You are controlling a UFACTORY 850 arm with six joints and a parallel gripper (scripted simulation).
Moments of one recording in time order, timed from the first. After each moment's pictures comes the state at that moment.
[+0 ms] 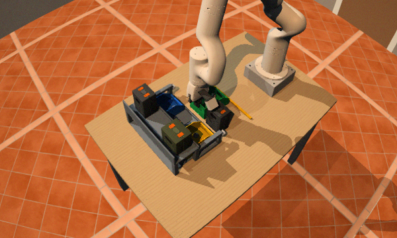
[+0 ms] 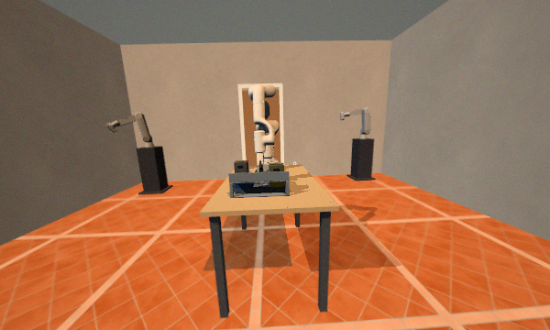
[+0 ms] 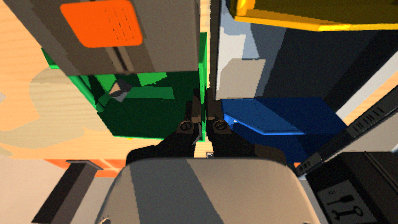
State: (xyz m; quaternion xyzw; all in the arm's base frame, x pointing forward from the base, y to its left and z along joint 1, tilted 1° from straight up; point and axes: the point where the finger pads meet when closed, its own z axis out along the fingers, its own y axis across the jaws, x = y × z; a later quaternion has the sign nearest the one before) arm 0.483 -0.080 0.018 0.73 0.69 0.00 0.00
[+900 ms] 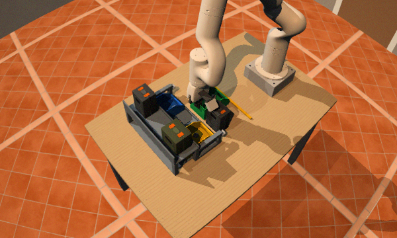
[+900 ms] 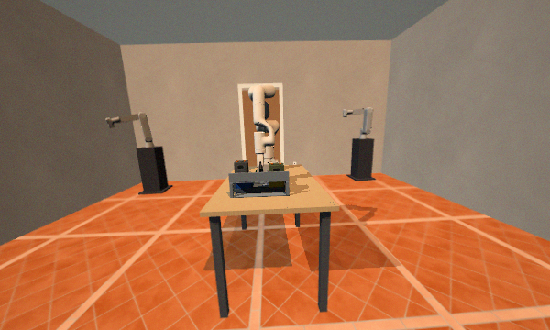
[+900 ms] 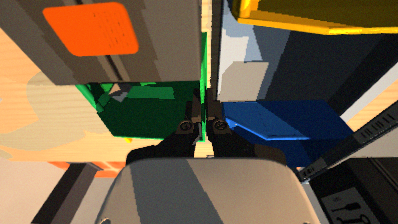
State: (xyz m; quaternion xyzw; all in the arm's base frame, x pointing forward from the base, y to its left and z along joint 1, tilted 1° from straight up) arm 0.482 -0.080 0.010 0.73 0.69 0.00 0.00
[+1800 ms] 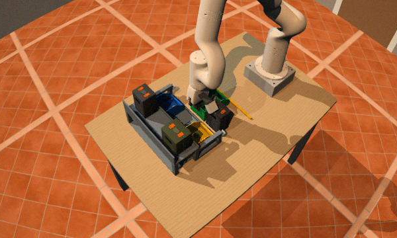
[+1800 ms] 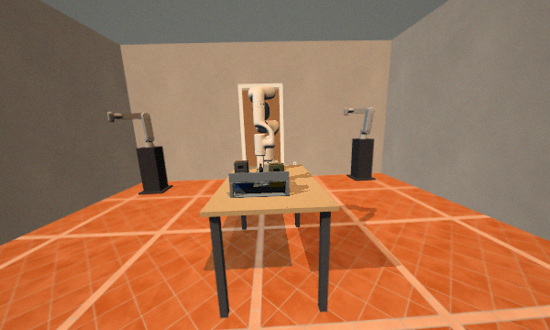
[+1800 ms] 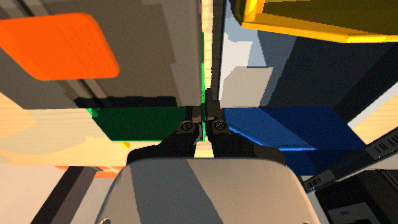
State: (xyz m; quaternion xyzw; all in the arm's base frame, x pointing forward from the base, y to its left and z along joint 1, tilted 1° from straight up) arm 0.482 -0.080 -0.005 0.73 0.69 0.00 0.00
